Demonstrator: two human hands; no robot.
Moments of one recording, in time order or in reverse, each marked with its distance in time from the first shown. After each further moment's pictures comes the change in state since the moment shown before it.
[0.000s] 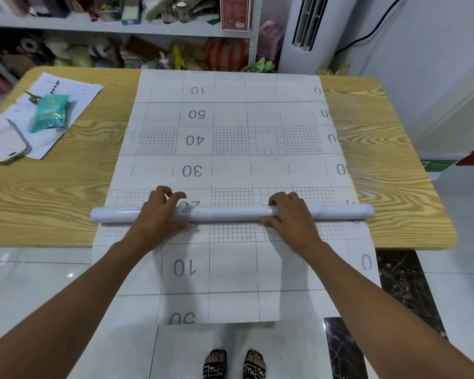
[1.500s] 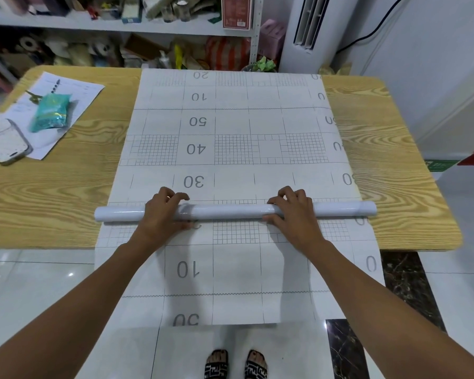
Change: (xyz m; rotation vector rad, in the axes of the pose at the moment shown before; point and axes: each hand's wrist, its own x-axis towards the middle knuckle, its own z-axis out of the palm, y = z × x) left_hand 0.006 -0.008 0.006 -0.056 0.027 -0.025; right_hand 0.013 0.014 0.017 -0.181 0.046 -0.039
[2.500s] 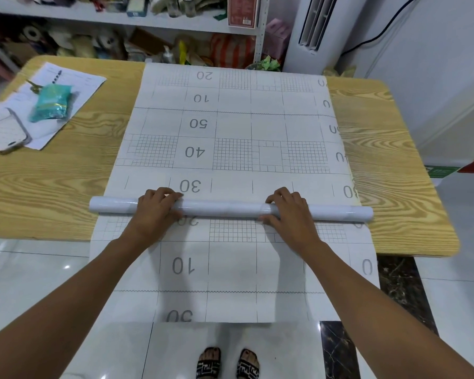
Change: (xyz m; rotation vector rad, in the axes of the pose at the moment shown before) left_hand -0.003 -0.008 0.006 0.108 0.060 0.026; right_hand 0.000 -0.001 0.000 0.028 -0.015 -0.040
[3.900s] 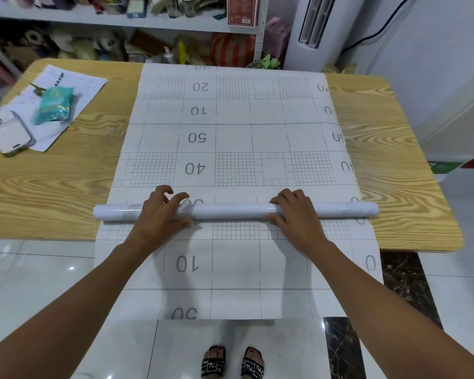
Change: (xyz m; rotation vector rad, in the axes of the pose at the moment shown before) left_hand -0.014 0.006 -0.005 -0.050 0.007 0.067; right_hand -0.006 0.006 0.000 -0.064 -0.014 -0.049
